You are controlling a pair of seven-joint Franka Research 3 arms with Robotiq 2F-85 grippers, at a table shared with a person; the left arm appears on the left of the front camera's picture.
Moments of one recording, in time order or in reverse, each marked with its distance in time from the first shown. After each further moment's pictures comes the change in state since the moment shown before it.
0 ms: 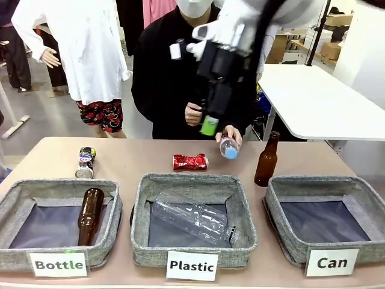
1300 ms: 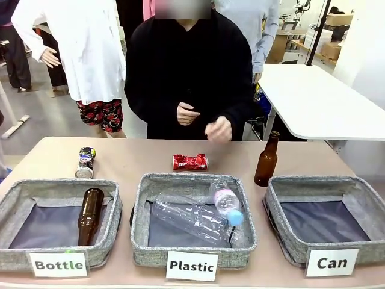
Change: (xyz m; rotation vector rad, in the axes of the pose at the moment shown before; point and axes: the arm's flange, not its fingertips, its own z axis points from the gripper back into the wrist) left arm 0.000 0.001 0.000 -0.002 0.000 0.002; right arm -0.468 0.017 0.023 0.000 -1.690 -0.605
